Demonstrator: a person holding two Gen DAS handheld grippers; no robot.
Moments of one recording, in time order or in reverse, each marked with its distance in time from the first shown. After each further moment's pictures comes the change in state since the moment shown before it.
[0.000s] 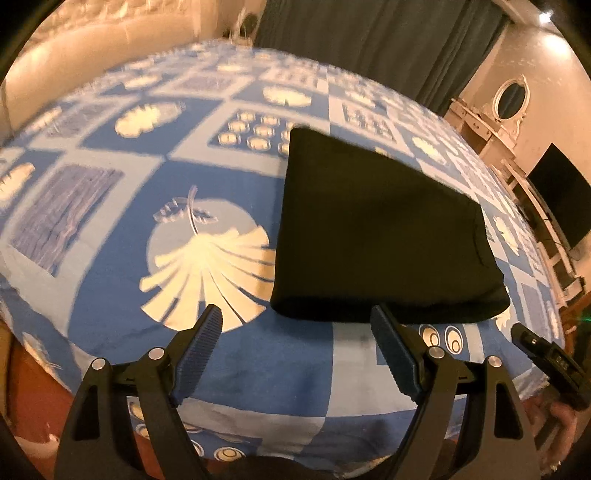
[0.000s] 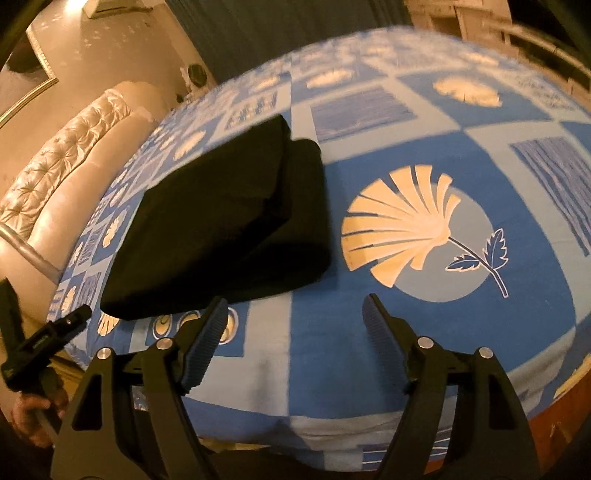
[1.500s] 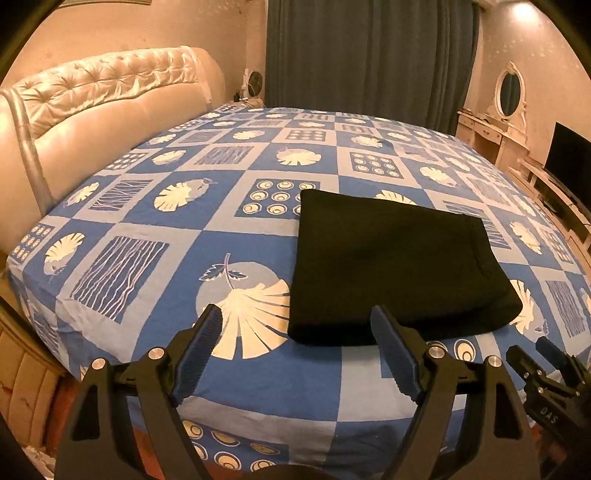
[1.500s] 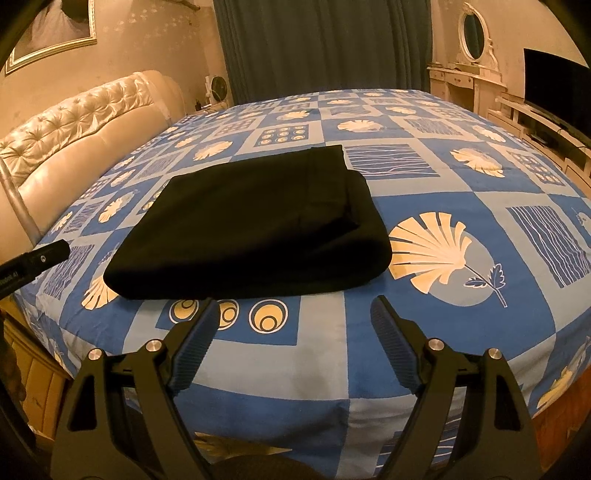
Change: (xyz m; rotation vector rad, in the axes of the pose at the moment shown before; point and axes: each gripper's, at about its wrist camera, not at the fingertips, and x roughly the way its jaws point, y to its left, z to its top) left arm -0.053 -0.035 -0.008 0.119 -0.190 0.183; right arm -0.016 0.054 -0.035 -0.208 -0.151 -0.101
